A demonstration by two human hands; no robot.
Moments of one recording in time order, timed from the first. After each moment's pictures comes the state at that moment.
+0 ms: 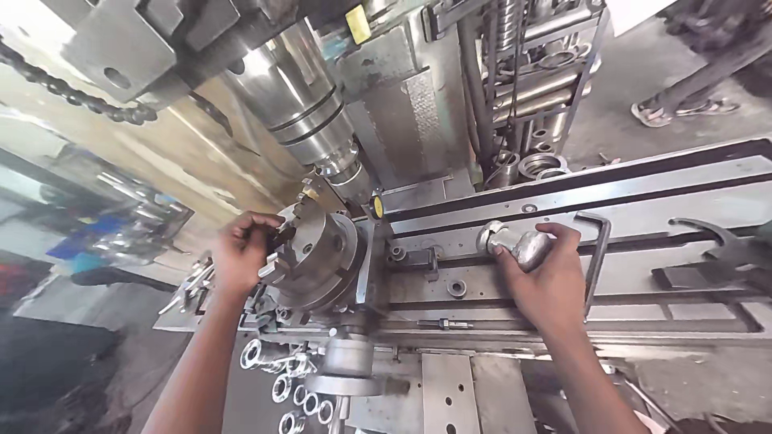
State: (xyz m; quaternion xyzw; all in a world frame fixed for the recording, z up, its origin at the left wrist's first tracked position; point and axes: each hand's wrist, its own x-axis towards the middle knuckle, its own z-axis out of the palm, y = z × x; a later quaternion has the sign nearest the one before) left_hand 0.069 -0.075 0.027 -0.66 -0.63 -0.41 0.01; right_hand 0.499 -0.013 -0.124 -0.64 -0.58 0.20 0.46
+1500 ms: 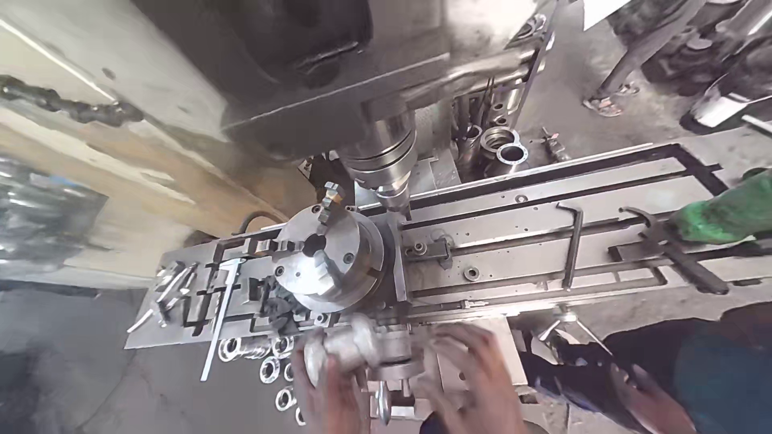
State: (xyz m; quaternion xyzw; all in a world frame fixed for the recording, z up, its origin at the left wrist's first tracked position) left_hand 0.196 -0.221 -0.016 -0.24 -0.59 -0.70 -0.33; right_hand 0.387 -0.185 -0.044 -0.42 -0.74 0.23 0.47
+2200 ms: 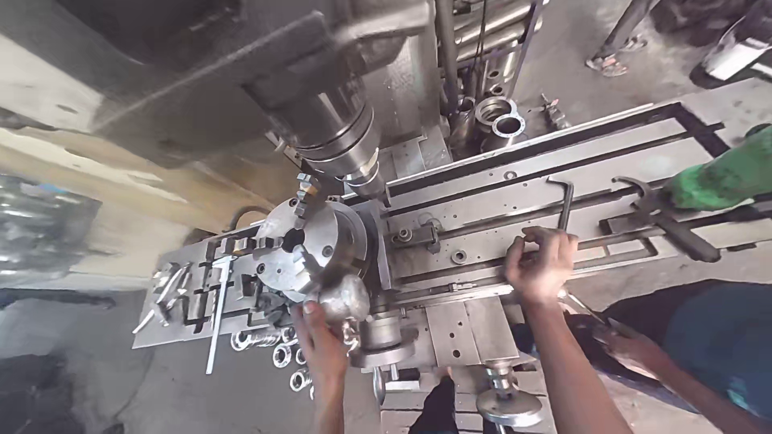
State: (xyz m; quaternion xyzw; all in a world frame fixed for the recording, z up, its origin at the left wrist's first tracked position) left_hand 0.183 -0.173 -0.030 -0.31 -0.71 -0.58 -0.25; right_hand 0.496 -0.048 -0.143 -0.60 -0.63 -0.09 0.48
